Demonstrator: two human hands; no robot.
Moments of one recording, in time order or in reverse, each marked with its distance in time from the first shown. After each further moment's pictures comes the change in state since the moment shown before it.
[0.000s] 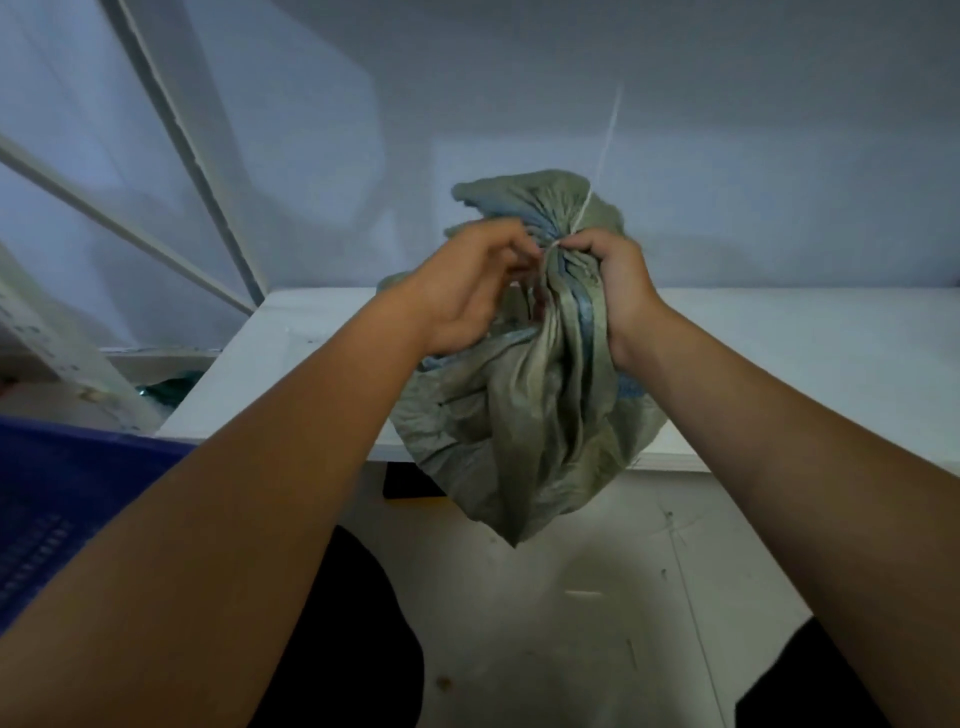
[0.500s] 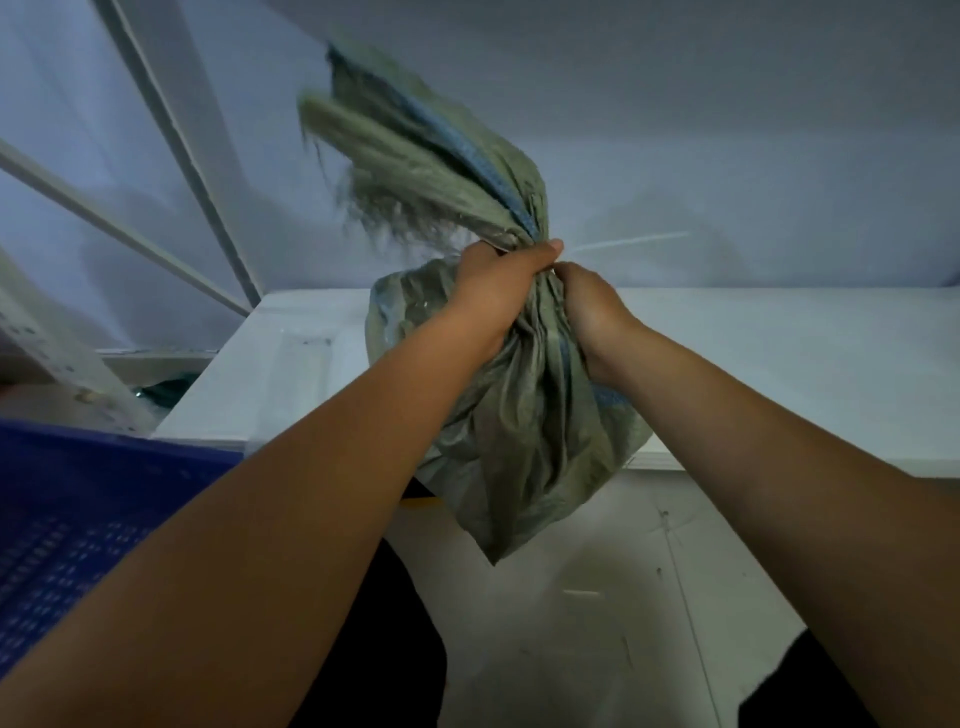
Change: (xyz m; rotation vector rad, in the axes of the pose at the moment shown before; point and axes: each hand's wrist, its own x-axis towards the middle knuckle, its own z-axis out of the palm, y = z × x) left_hand 0.025 -0.019 0.037 -0.027 0.463 0.138; right_hand 0.010 0.019 -0.007 -0.451 0.228 -0.013
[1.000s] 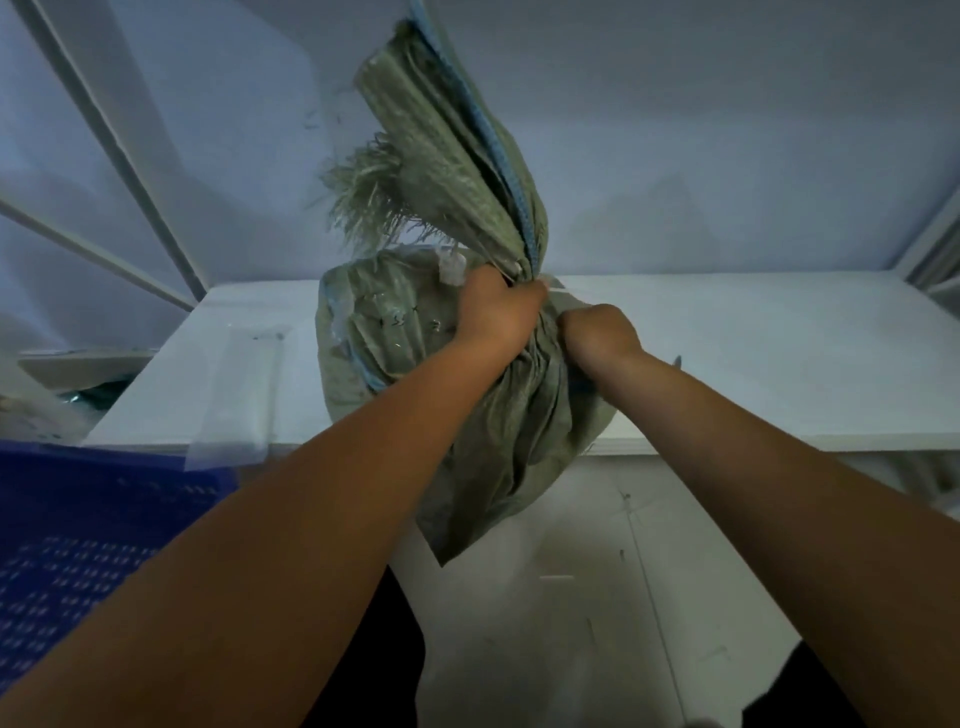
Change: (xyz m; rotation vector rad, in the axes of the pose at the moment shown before) left_hand 0.008 -0.047 0.042 0.281 0.024 0.139; right_hand 0.003 0.029 -0.060 -0.591 0.283 0.014
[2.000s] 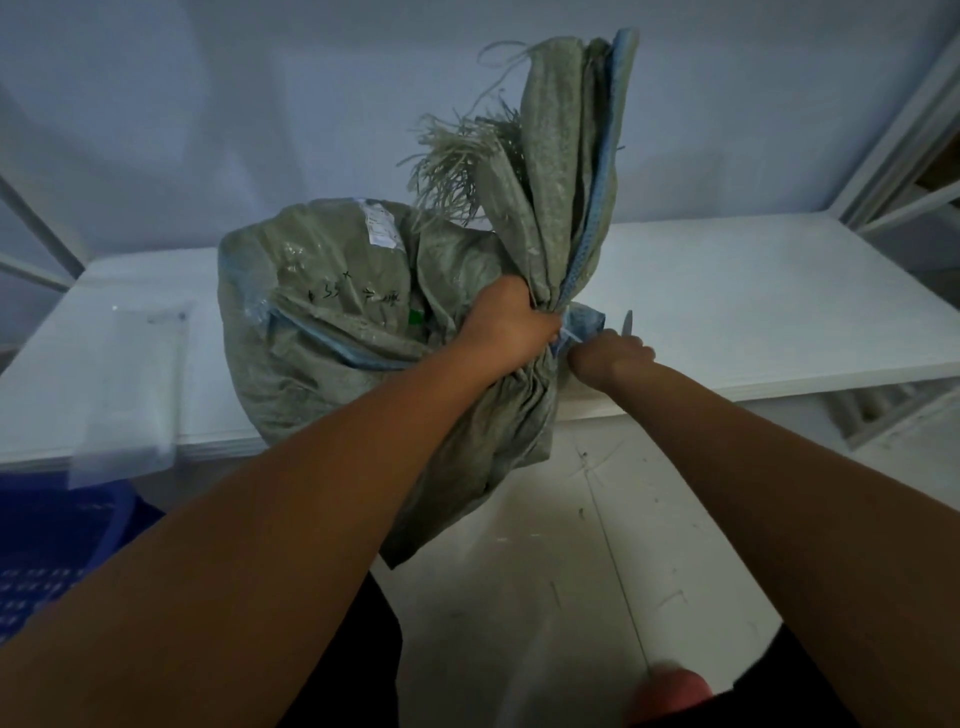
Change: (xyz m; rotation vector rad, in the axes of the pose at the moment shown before) left_hand 0.011 -0.054 0.066 0.448 -0.359 0.117; right_hand 0.048 0.094 -0.011 -0.737 -0.132 0.265
